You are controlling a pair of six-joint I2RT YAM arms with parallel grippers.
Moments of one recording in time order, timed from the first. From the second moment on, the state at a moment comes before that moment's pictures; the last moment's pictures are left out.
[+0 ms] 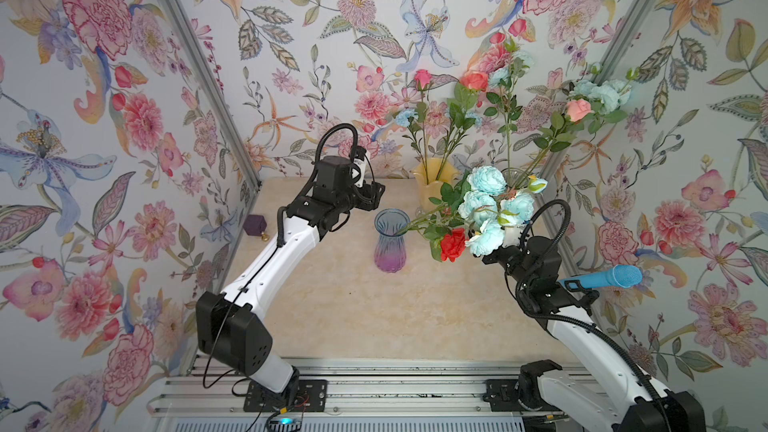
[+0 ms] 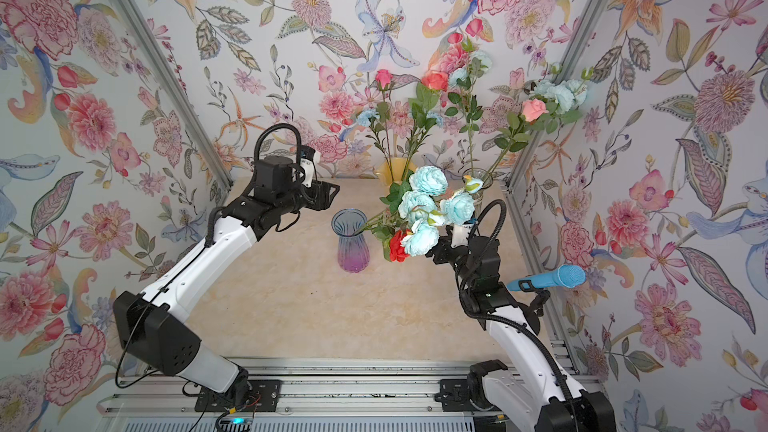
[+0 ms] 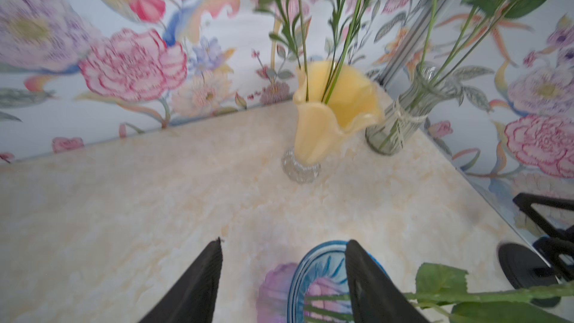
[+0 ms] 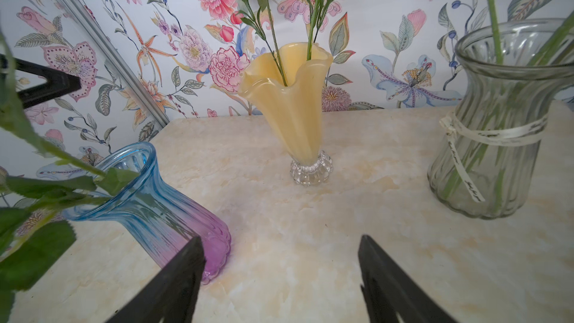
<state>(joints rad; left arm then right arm) -0.44 1.47 1.42 -0.28 0.12 -0.14 0.24 0.94 0.56 0.22 -0.19 0.27</state>
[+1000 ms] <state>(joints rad) -0.77 1.33 1.08 0.08 0.09 0.21 0.23 0.91 0.50 0.24 -0.20 0.28</state>
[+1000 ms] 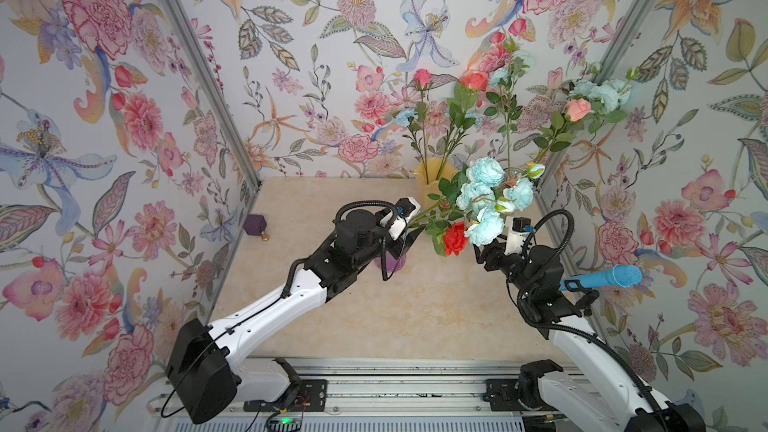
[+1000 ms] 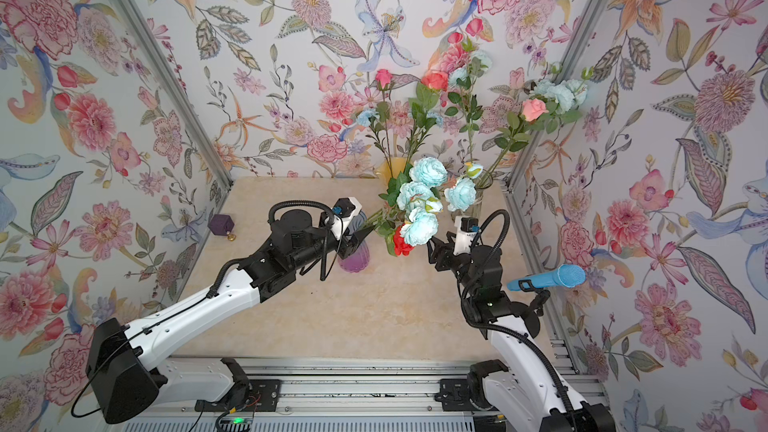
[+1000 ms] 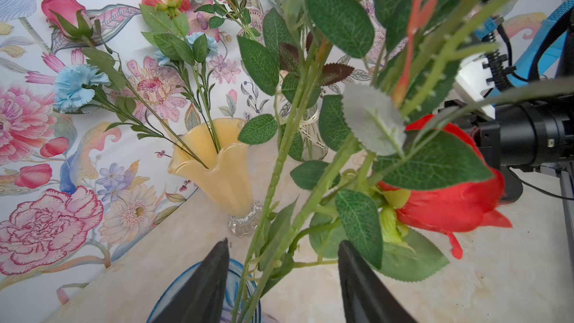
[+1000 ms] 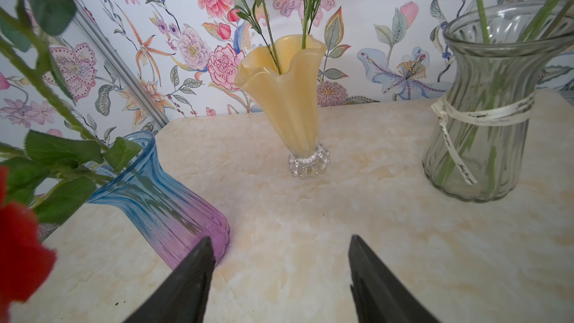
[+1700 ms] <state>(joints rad) -0.76 1.42 1.11 0.13 -0.13 0.20 0.37 0.52 0.57 -0.02 -0.18 0.22</state>
